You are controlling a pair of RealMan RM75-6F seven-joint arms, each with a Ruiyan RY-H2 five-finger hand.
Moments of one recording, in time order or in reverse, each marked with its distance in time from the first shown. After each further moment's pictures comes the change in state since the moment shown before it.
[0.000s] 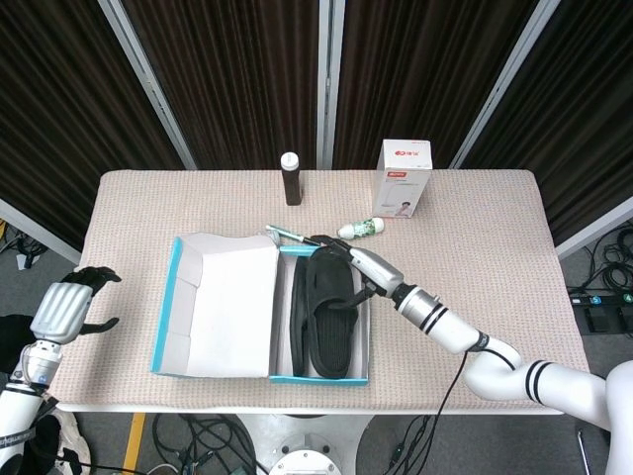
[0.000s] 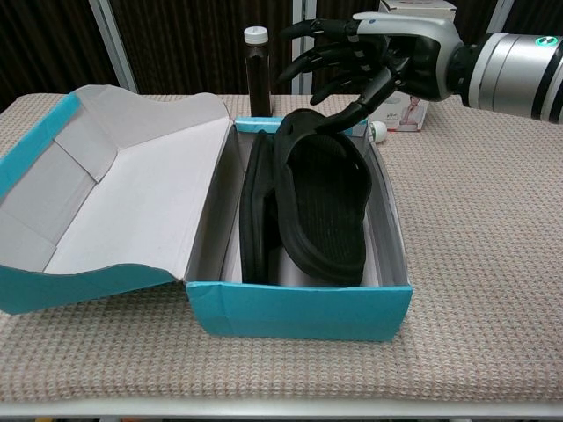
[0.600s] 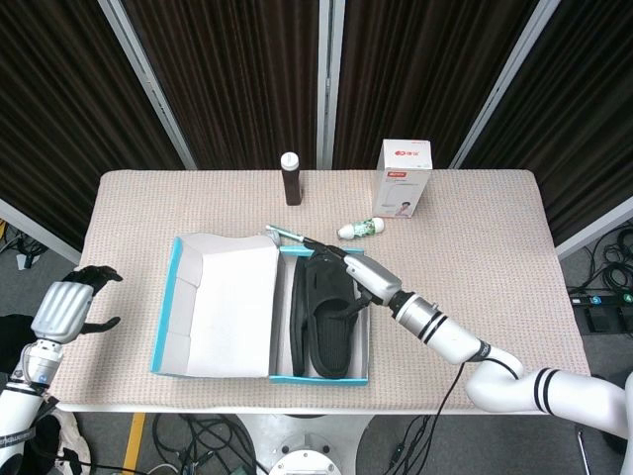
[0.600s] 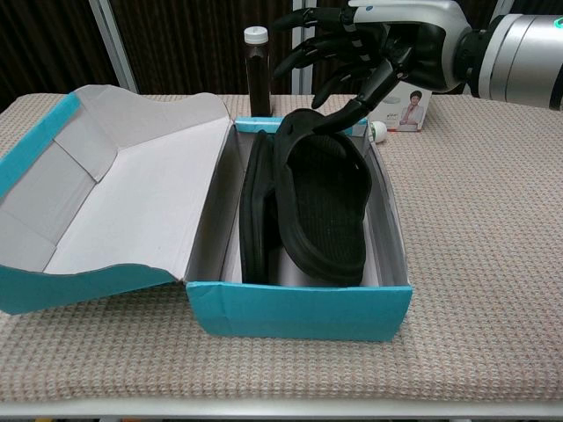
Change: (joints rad) left arm -0.005 0.008 -0.002 -0.016 0.006 0.001 -0.003; right arm -0.016 0.084 0.017 -0.178 0.101 -0.013 -0.224
